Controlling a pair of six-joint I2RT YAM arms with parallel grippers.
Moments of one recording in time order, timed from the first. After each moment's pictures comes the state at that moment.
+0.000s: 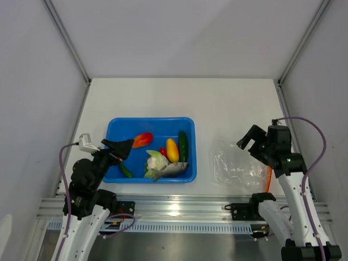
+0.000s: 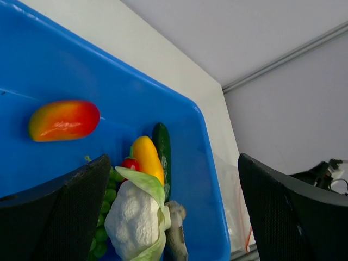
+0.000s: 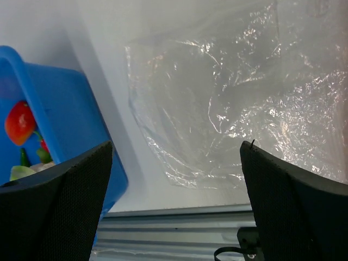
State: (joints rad) left arm -0.25 0.13 0.47 -0.43 0.04 -0.87; right arm 0.07 0.72 0.84 -0.84 -0.06 0.62
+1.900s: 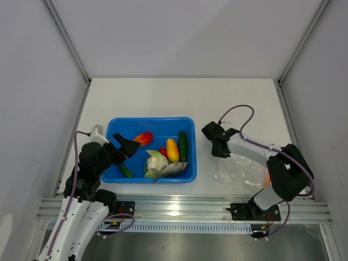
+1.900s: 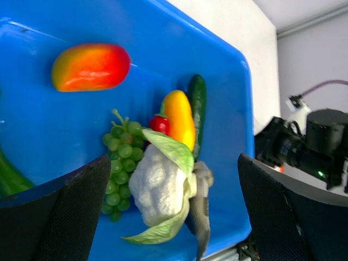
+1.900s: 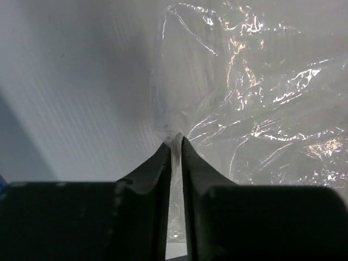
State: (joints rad) left arm -0.25 0.42 0.59 -0.60 0.12 -0.81; right arm 0.65 1.54 0.93 -0.68 0.42 0.78
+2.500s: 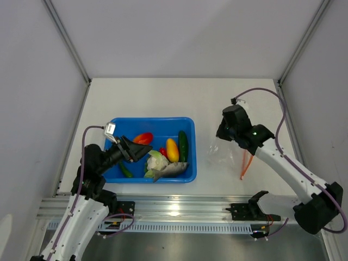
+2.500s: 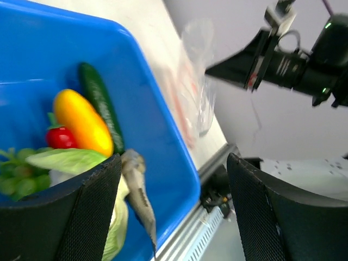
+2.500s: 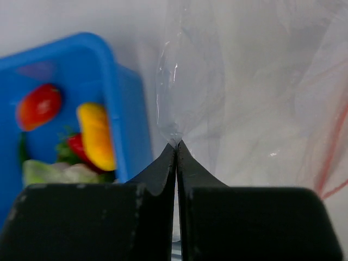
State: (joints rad) left arm -0.25 0.40 0.45 -0.18 0.54 -0.81; right arm 0.59 1.20 1.08 -0.68 0.28 0.70
